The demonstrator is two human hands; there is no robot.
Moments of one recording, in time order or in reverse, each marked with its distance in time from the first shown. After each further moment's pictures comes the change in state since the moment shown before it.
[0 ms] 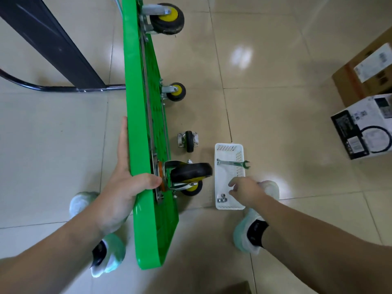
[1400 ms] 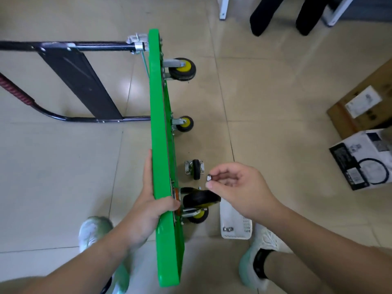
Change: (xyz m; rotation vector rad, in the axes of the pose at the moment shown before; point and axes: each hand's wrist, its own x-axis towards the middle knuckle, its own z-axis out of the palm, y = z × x) left_hand -0.003 0.019 0.011 0.089 0.030 -0.055; right_hand -0.139 -0.155 -0.128 0.935 0.223 -0.393
